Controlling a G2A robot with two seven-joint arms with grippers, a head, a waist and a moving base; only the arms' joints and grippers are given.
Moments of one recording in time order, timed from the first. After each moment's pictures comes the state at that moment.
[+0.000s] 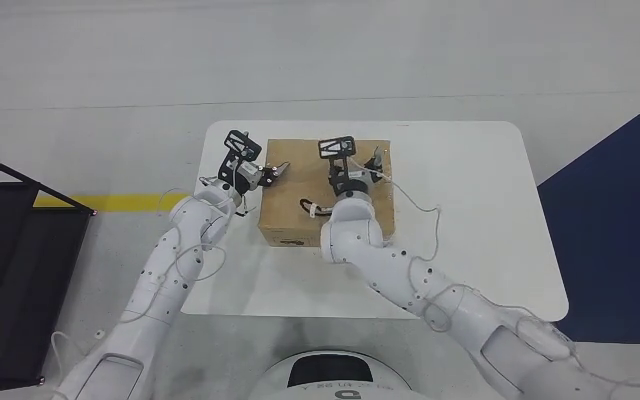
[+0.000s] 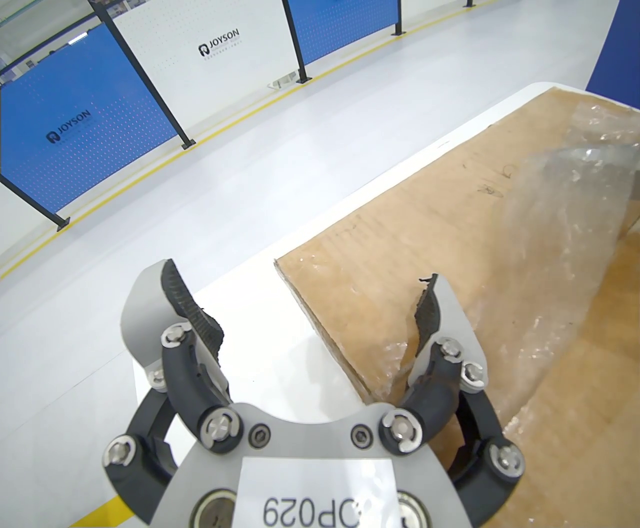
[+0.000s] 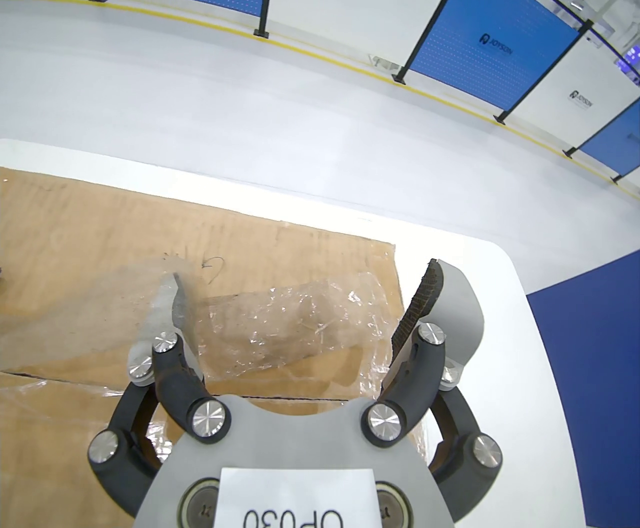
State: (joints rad) left arm 1.15 -1.23 -1.18 -1.27 1.43 -0.28 0.05; right arm -0.97 -1.34 0.56 -1.48 -1.55 0.93 0.68
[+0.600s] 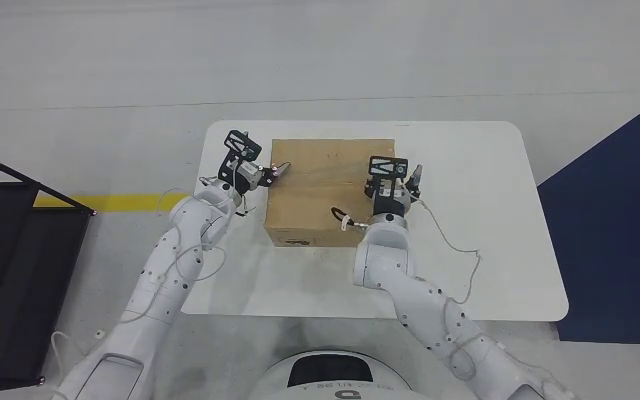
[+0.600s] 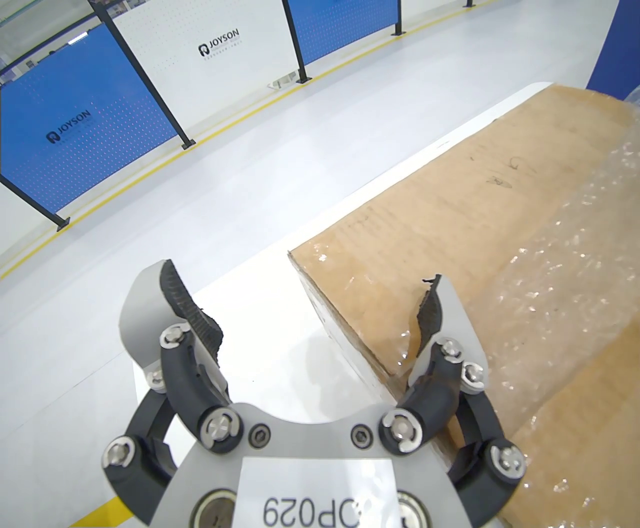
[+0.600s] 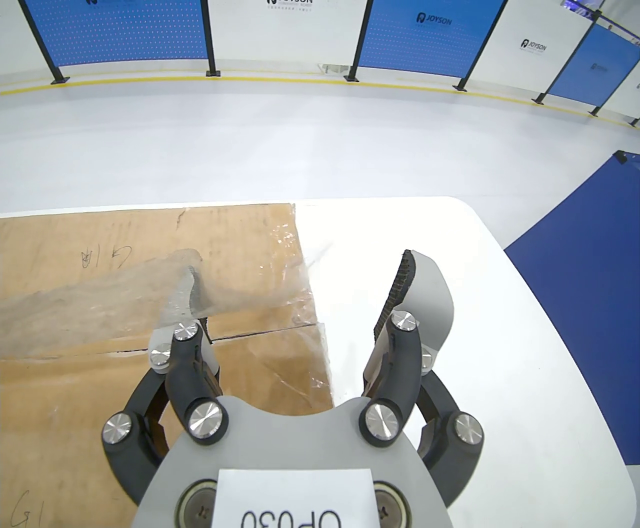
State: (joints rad) left arm 1.15 -1.23 -1.18 -1.27 1.43 -0.28 0.05; right arm -1.31 -1.30 0.84 -1.74 -1.63 0.93 0.50
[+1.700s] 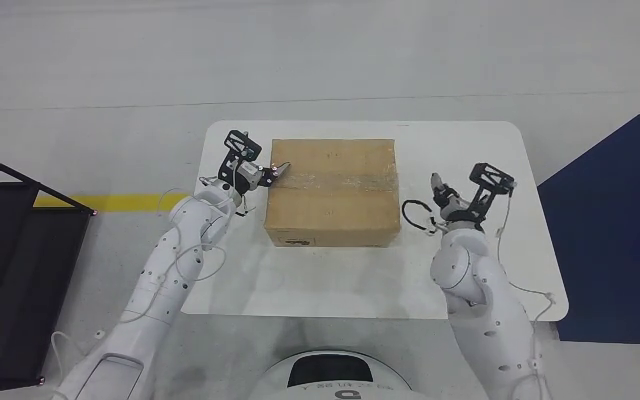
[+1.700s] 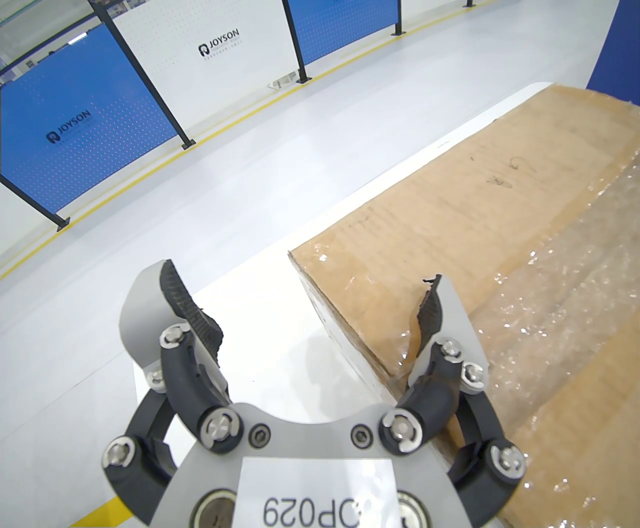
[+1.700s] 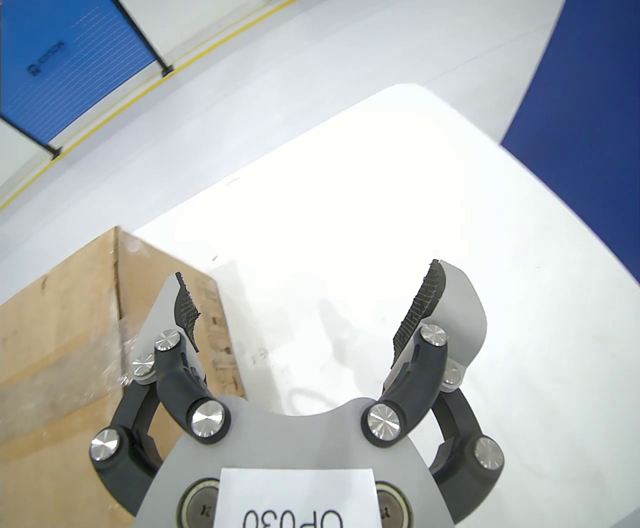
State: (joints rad) left arm 1.15 -1.23 -1.18 -1.27 1.43 -0.28 0.05; right arm -1.63 -1.30 1.40 -1.97 -1.06 0.59 0.38
